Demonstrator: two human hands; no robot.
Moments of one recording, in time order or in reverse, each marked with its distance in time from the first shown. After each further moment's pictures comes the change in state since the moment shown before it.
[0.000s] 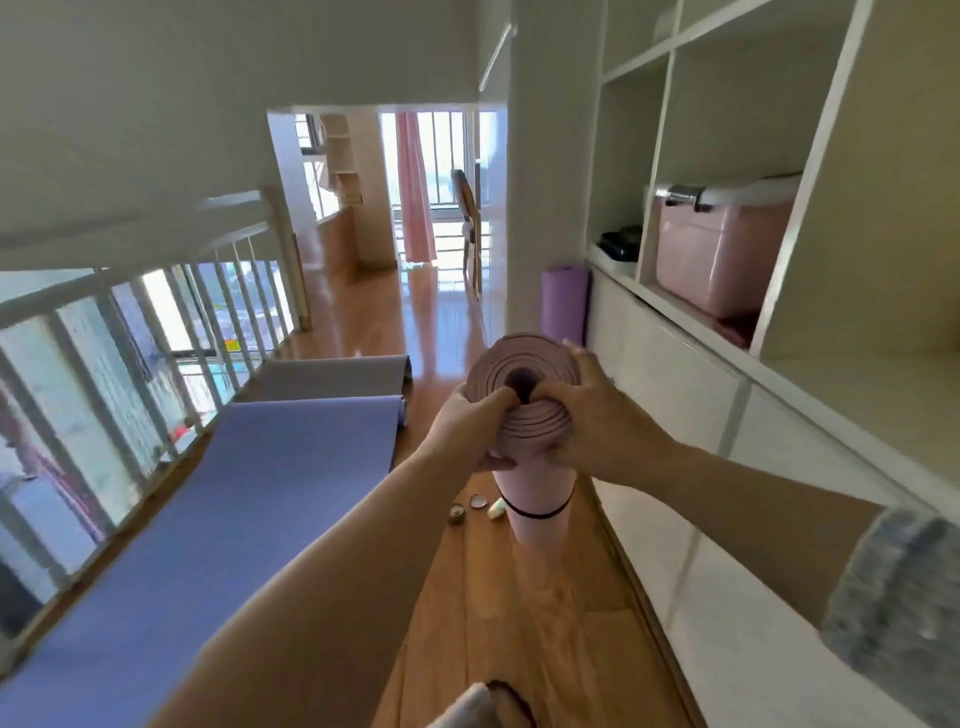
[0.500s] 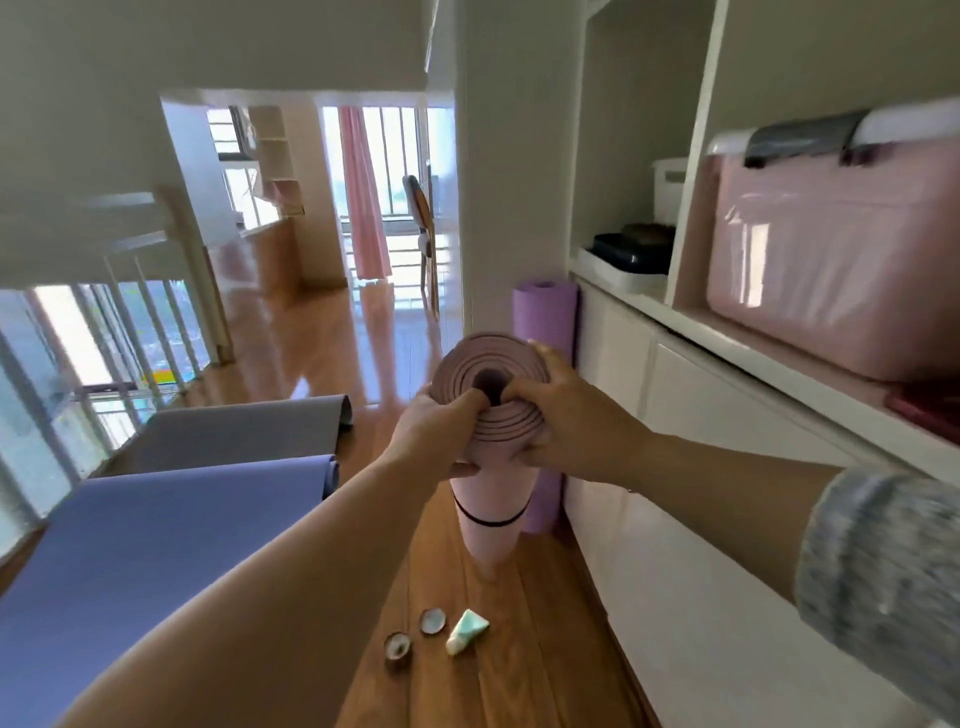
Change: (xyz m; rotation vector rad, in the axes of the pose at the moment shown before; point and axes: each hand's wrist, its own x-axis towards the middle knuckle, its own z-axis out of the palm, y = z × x) left_hand 0.325 -0.005 0.038 0.083 0.058 0.043; right_hand 0.254 0.204 0.088 -0.040 0.017 -0.061
